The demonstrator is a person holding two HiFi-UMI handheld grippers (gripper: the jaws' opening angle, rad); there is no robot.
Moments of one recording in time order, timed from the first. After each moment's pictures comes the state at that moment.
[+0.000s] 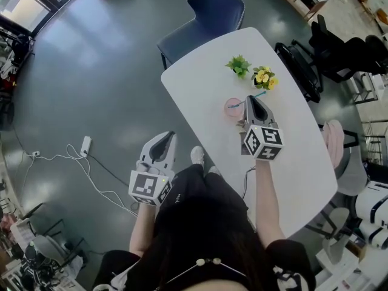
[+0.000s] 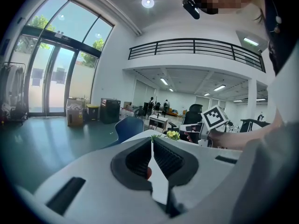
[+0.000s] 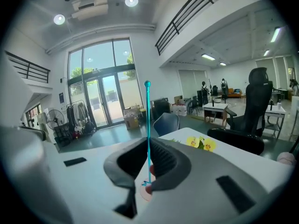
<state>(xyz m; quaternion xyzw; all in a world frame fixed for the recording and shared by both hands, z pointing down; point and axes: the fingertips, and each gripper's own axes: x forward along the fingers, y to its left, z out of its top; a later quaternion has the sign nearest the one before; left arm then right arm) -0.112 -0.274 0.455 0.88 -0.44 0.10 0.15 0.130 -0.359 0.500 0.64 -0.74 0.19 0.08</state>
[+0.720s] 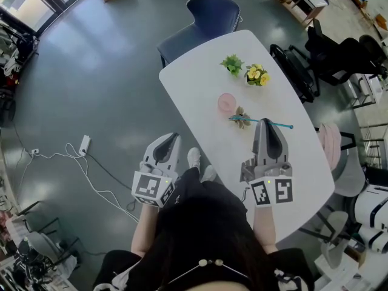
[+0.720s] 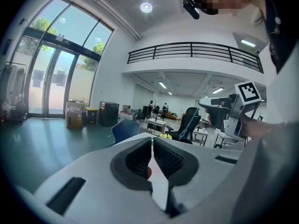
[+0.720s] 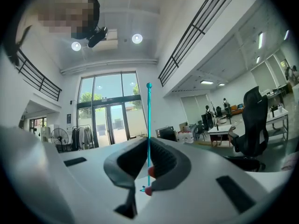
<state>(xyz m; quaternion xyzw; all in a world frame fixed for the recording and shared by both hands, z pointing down) -0.082 -0.229 0.438 0.88 -0.44 0.08 0.14 0.132 -0.234 0.342 0.64 -0.76 0.08 -0.07</state>
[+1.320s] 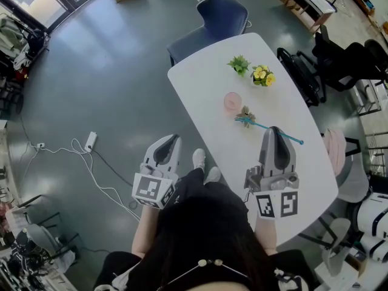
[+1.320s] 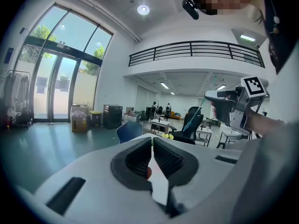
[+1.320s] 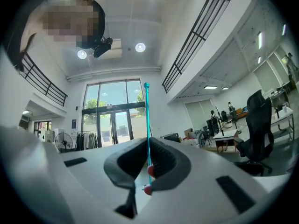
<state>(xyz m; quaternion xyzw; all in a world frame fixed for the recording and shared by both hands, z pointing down) -0.097 -0.201 0.425 0.88 -0.46 0.08 0.12 0.126 -0.193 0.308 0.62 -0.78 0.04 -0.11</state>
